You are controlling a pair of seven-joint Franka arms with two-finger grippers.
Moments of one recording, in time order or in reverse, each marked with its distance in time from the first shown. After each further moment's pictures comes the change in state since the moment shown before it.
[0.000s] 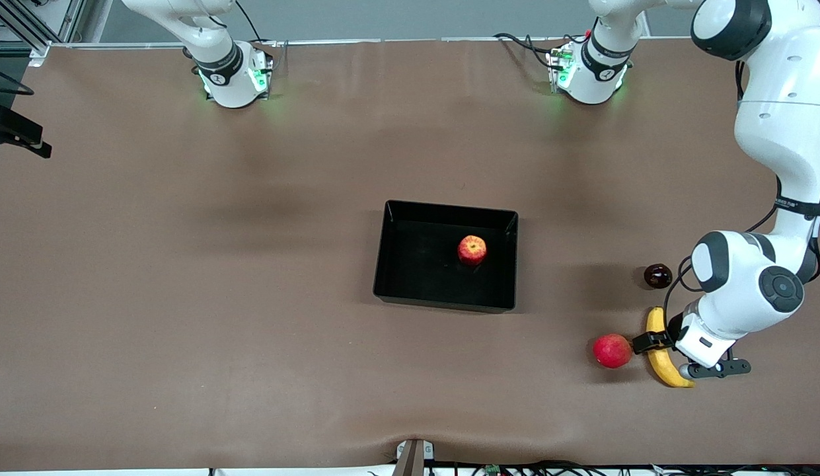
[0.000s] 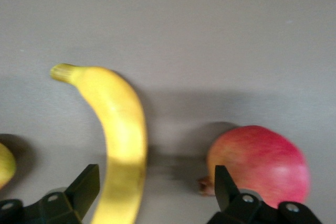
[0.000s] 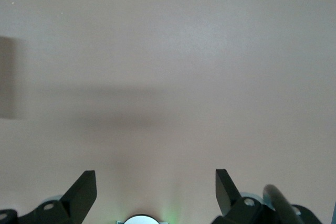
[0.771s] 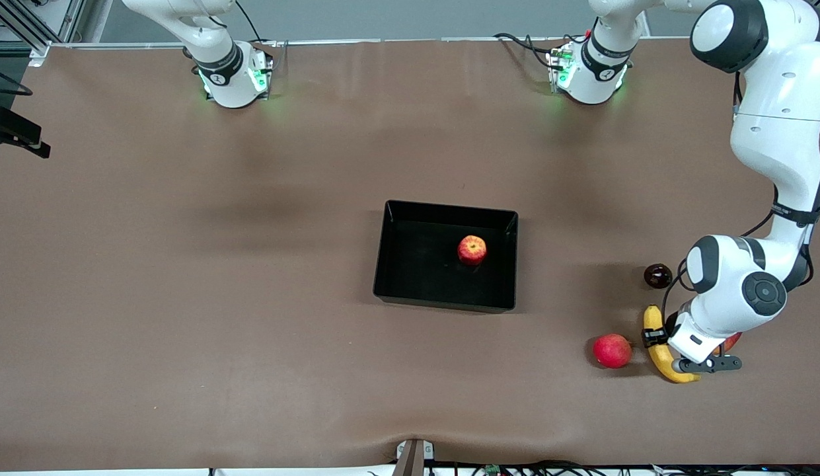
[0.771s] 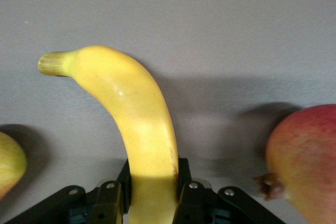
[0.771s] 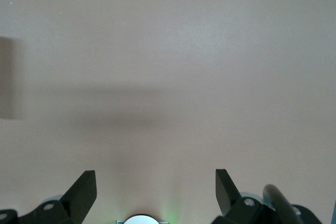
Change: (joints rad) left arm 0.012 0.038 0.019 -0.016 0.086 0.002 0.001; right arm -0.007 0.001 0.000 0.000 0.000 -0.001 0.000
